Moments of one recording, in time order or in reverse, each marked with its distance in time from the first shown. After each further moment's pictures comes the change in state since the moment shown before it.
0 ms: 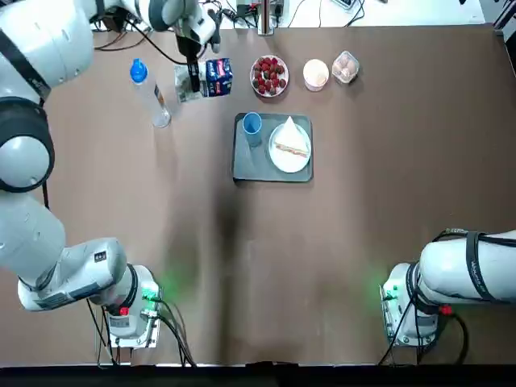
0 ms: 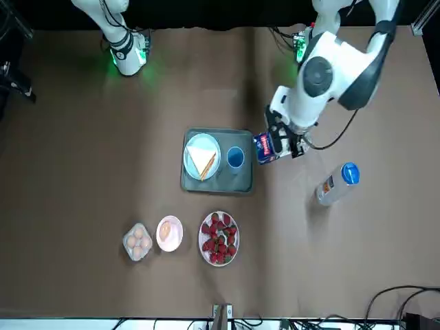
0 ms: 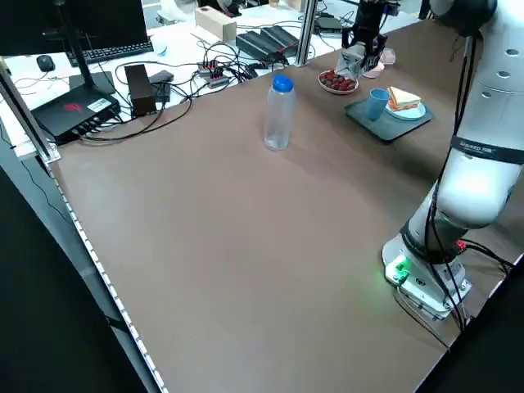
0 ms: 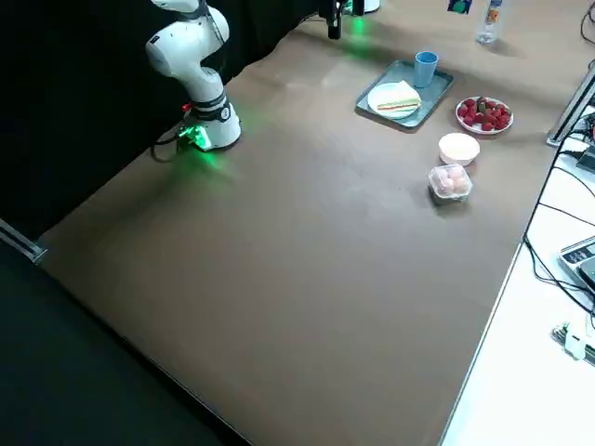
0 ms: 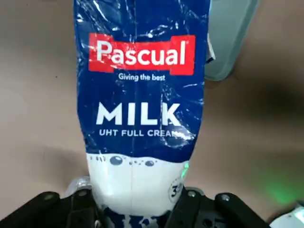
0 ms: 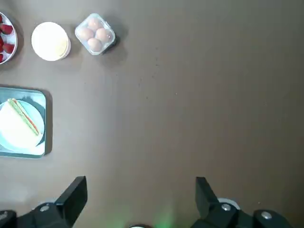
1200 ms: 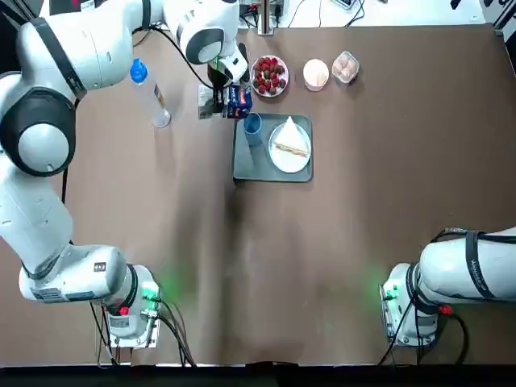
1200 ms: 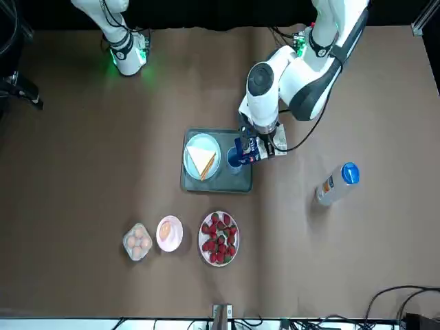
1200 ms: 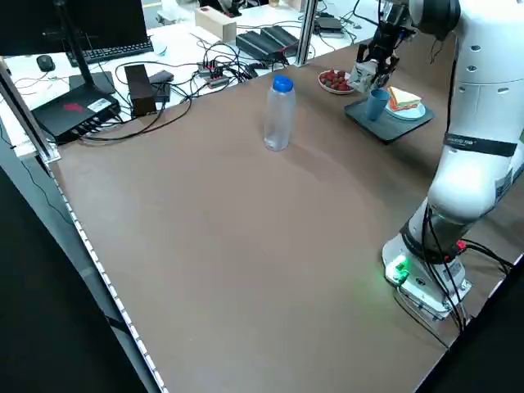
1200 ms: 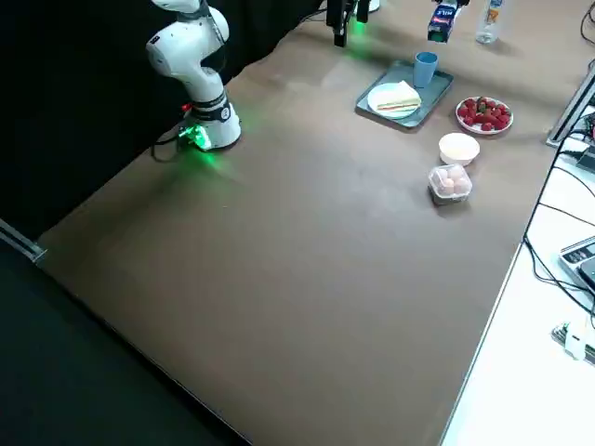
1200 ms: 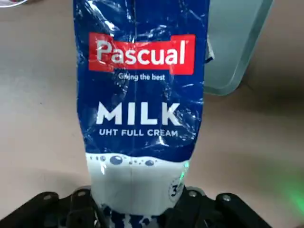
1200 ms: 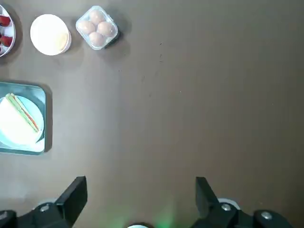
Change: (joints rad) left arm -0.206 0.169 0.004 0.017 0.259 0.017 -0.207; right arm 0.017 0.030 0.000 0.000 -0.001 0.002 0.001
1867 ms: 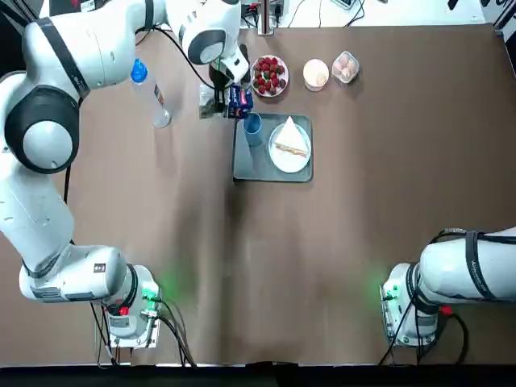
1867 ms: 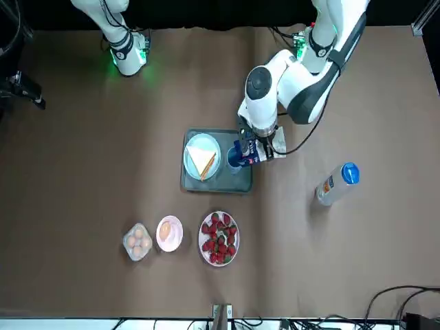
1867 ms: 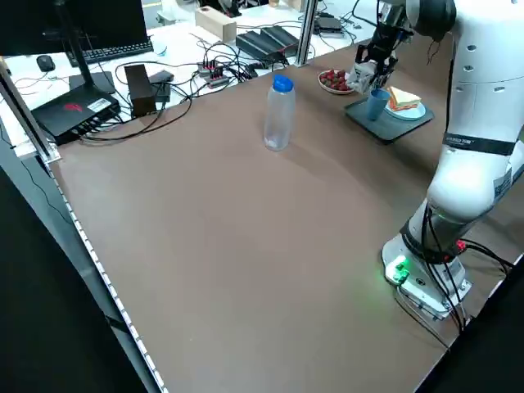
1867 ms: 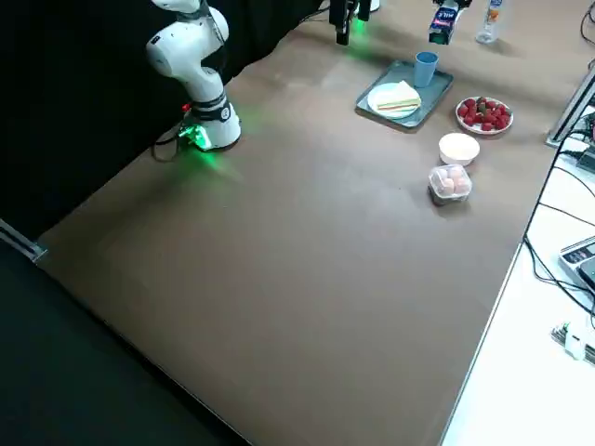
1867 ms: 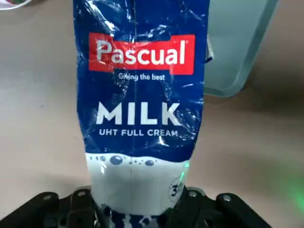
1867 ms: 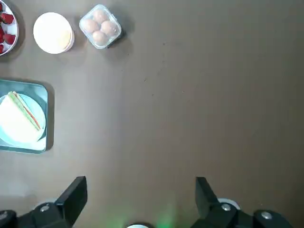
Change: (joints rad) left arm -0.017 0.022 0.016 0.023 0.018 -0.003 0.000; right arm 0.014 0.000 0.000 0.000 0.000 -0.001 0.000
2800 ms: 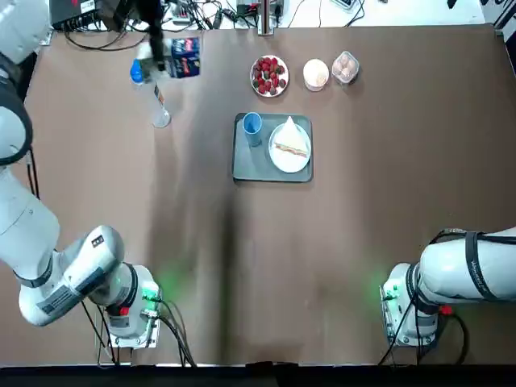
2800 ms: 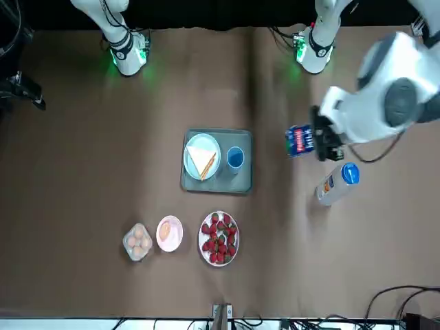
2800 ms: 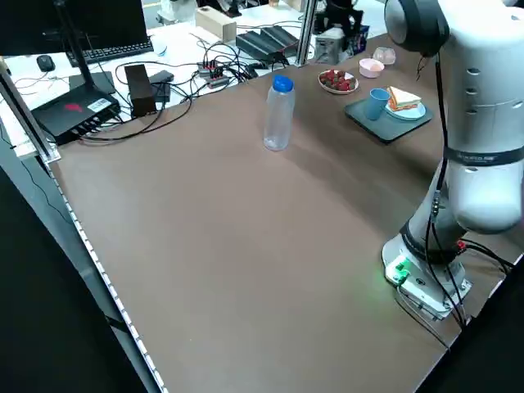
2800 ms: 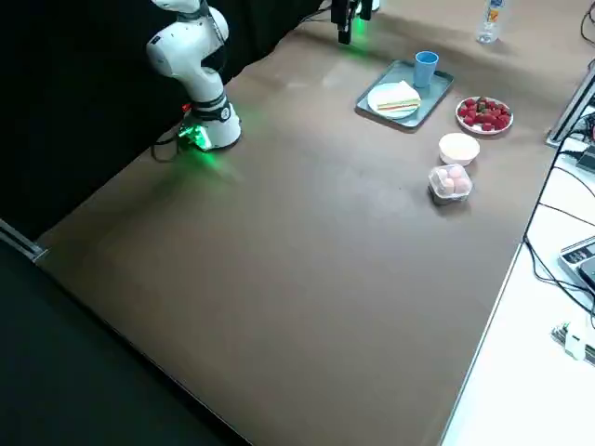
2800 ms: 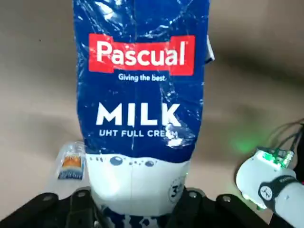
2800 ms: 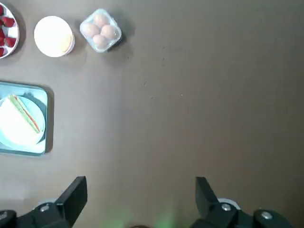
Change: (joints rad) left arm 0.574 -0.009 -0.306 0.221 -0.220 -0.391 0.369; right arm 0.009 0.000 -0.004 0.002 -0.004 0.009 0.001
